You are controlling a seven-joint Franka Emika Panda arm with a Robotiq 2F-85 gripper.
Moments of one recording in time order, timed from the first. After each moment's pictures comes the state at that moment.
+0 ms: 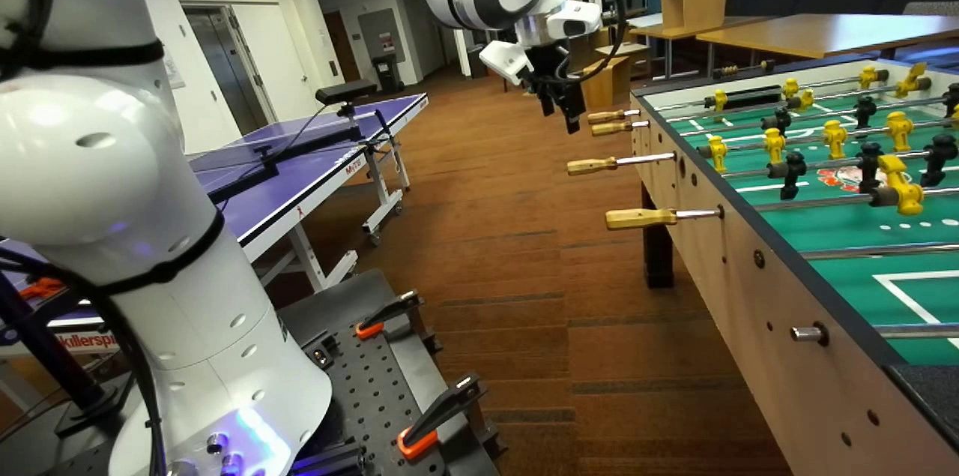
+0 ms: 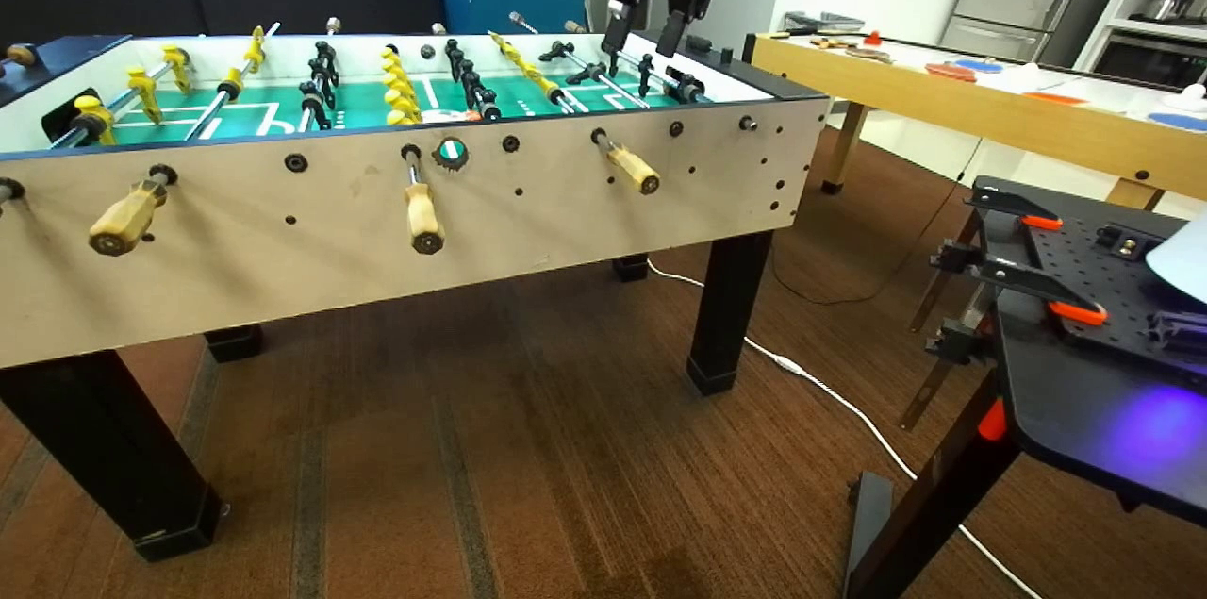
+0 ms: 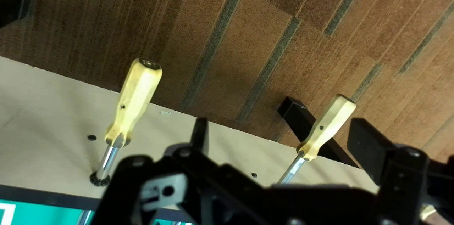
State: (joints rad) arm 0.09 0.22 0.15 -2.19 0.17 2.67 0.28
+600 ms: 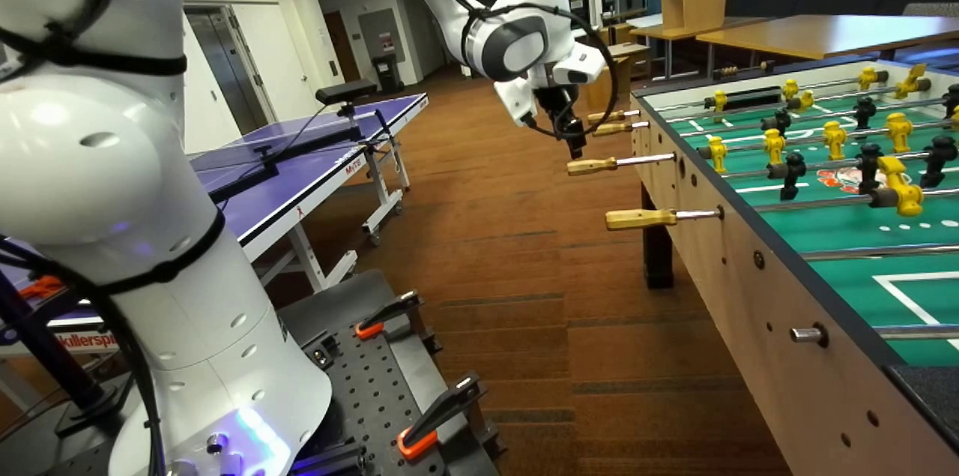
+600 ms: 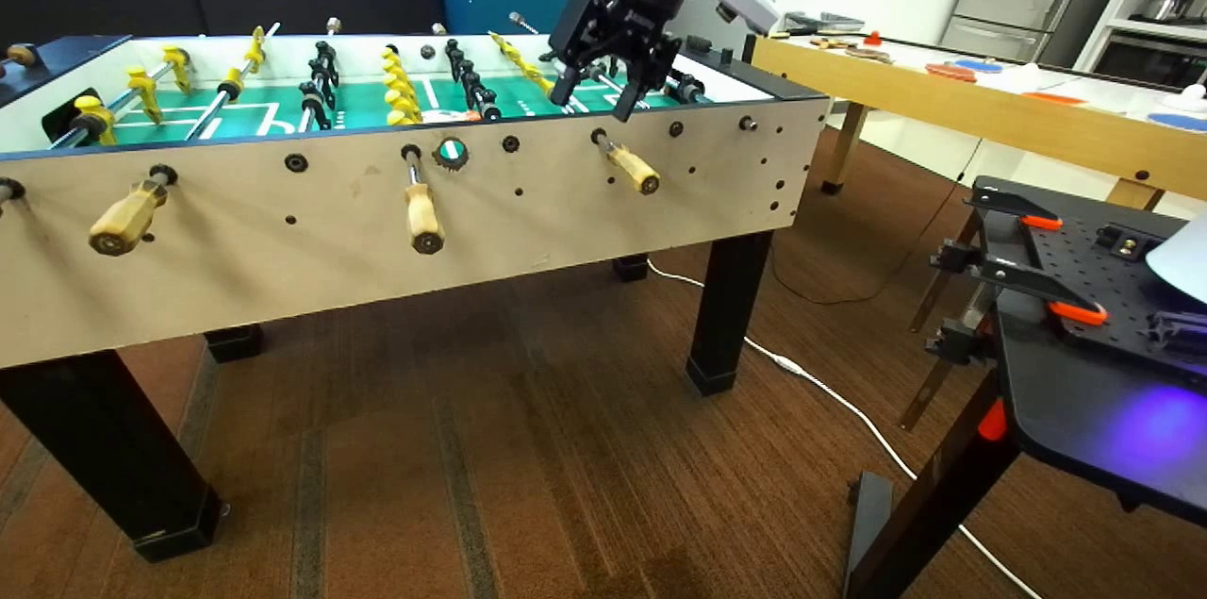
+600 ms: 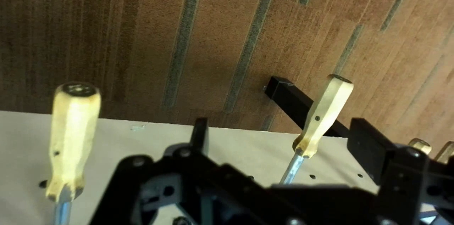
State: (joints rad) arm 0.10 0.43 0.19 -2.12 0.36 2.91 0.28
